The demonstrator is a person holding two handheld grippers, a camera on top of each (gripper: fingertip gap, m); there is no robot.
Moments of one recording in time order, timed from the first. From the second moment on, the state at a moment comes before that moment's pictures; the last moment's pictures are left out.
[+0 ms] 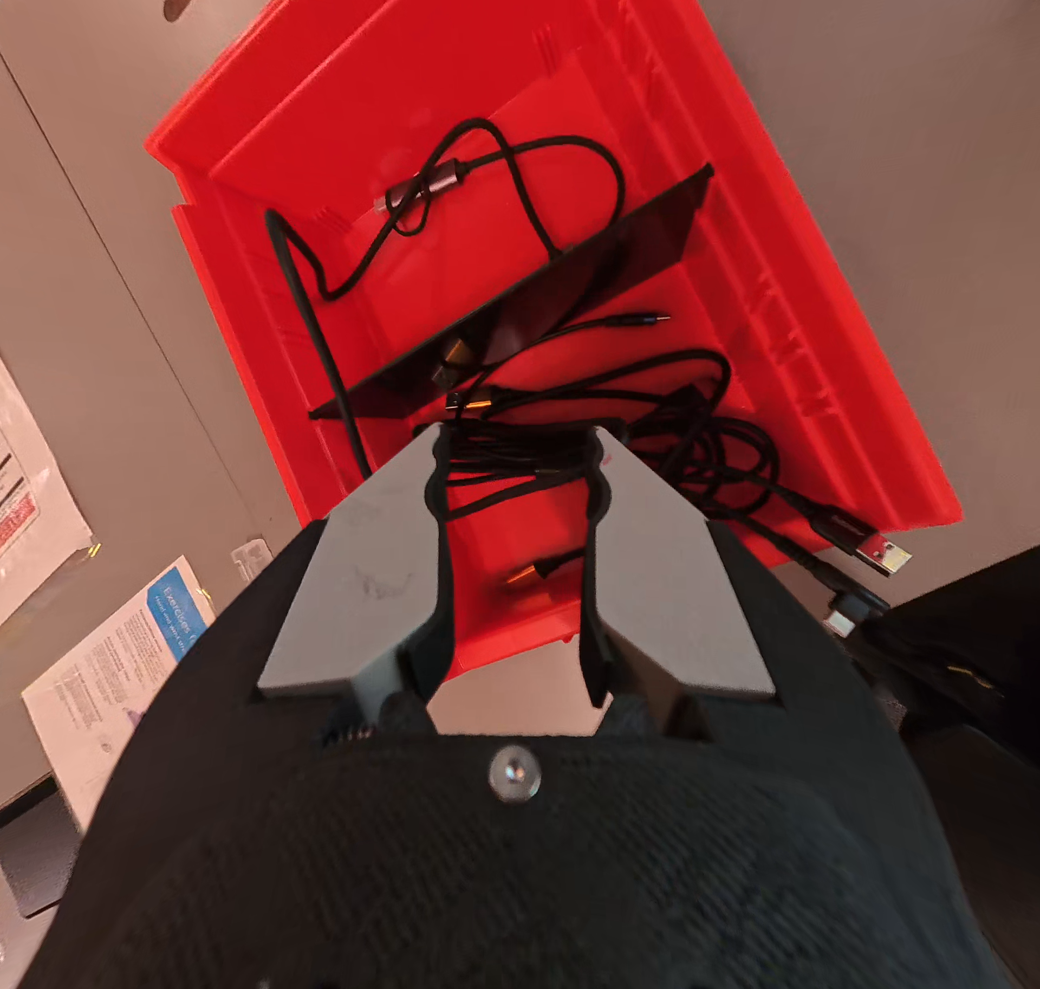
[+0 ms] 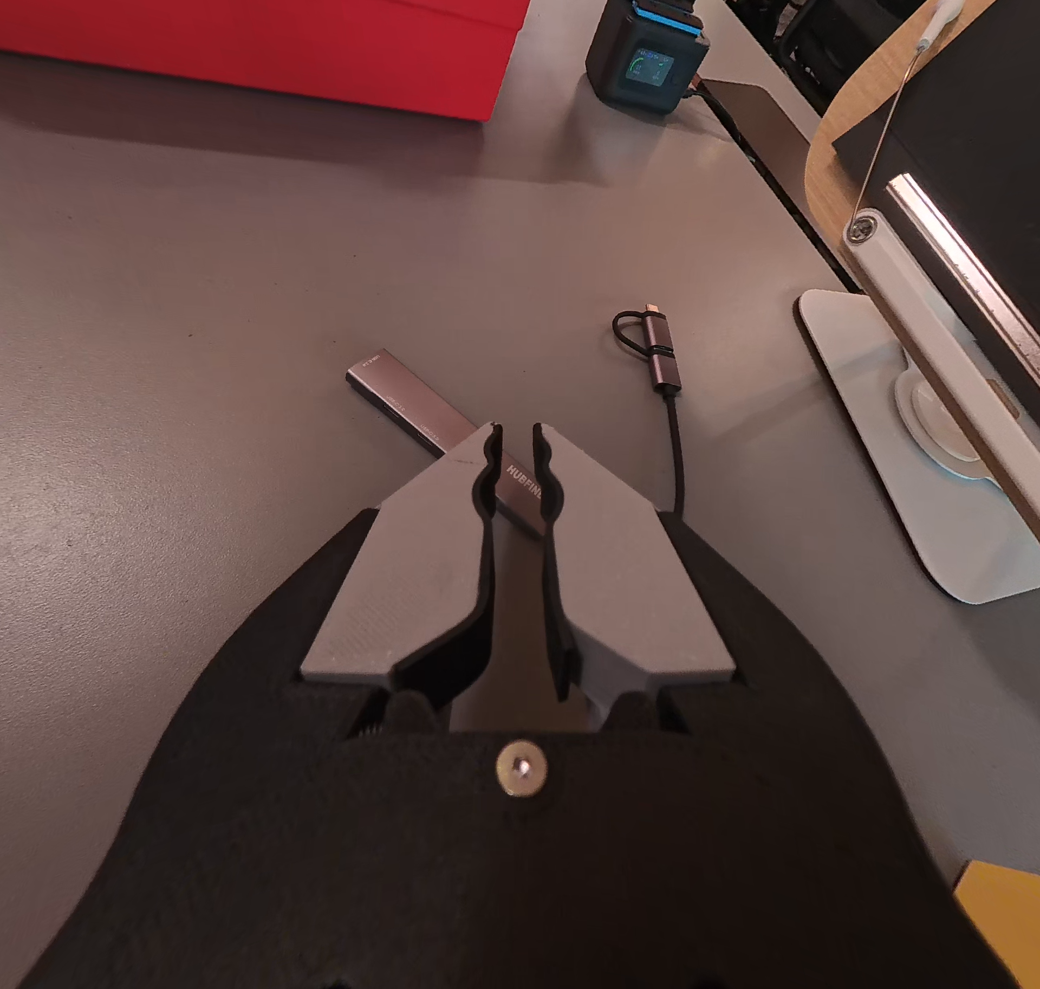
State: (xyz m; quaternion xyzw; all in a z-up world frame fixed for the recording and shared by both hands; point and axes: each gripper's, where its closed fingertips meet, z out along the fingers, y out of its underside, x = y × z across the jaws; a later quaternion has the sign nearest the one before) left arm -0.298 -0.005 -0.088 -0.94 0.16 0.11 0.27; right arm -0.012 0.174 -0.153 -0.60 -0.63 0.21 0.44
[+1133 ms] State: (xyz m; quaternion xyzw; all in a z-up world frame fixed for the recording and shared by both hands) left arm -0.329 -0.037 -0.076 -0.95 0.14 0.11 0.27; right arm -0.012 0.173 -0.151 -0.60 -0.63 0.21 0.45
